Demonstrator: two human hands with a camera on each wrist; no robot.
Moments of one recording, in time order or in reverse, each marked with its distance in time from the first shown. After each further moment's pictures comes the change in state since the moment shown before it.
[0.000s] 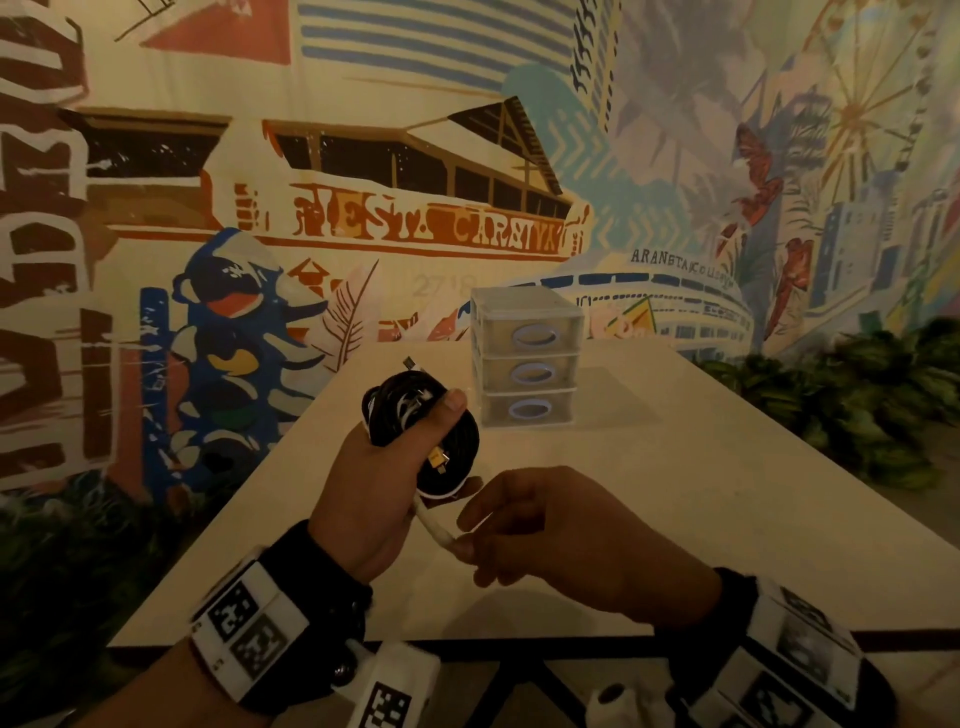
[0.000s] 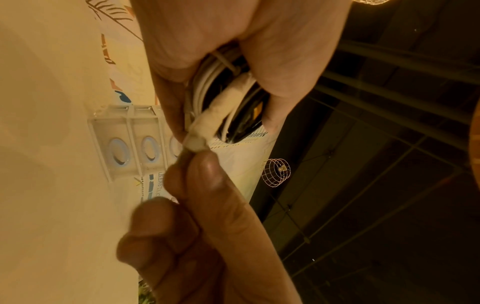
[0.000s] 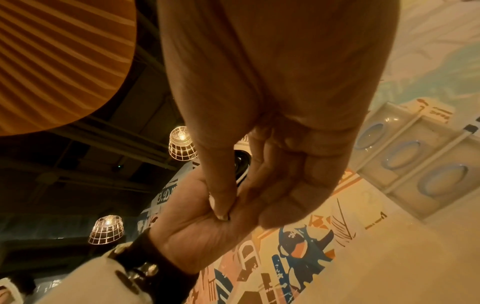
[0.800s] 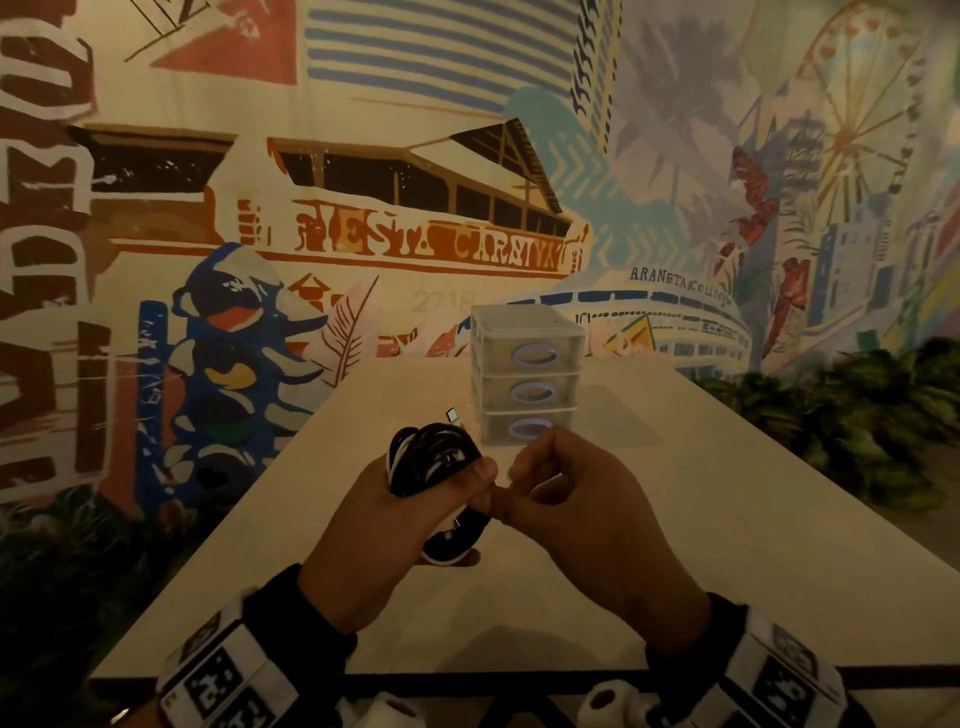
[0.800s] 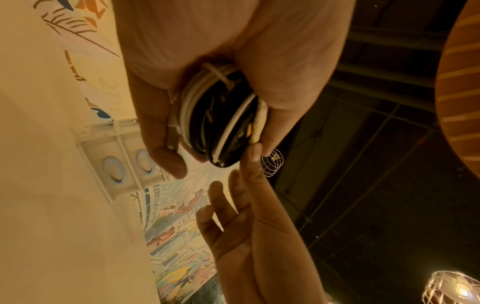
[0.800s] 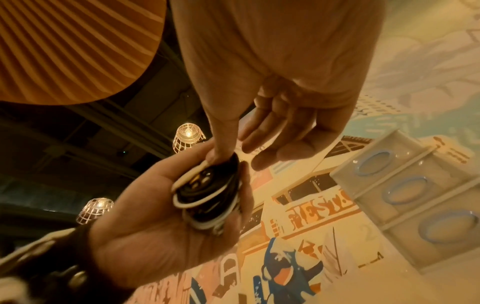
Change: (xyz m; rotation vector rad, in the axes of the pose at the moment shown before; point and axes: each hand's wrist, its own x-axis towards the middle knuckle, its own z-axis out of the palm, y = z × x) left_hand -0.012 -0.001 -0.004 0.259 -0.137 -0.040; right_hand 0.010 0.004 -0.007 -0.025 0.457 -0.186
